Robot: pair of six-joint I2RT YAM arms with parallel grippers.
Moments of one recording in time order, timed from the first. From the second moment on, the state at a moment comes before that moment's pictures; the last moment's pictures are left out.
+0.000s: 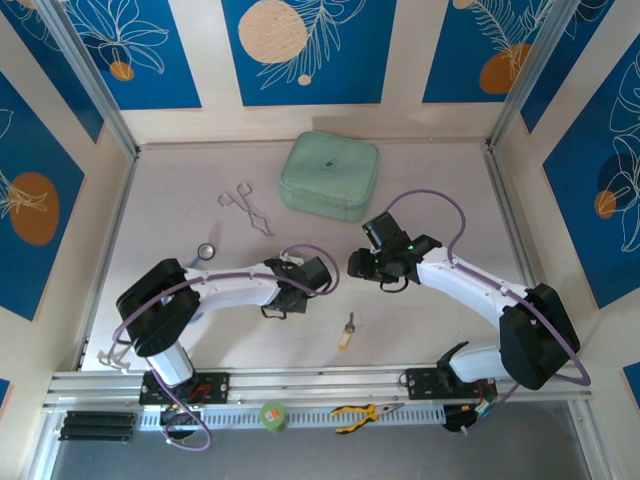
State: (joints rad) left arm -1.00 1.69 0.98 -0.73 -0.34 -0.84; right arm 0.61 1.34 0.85 -0.60 -0.08 0.70
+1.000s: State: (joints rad) left arm -1.03 1.35 0.80 -0.37 -0.52 -0.43; right arm 0.53 1.14 0.84 -0.59 -0.07 0.68
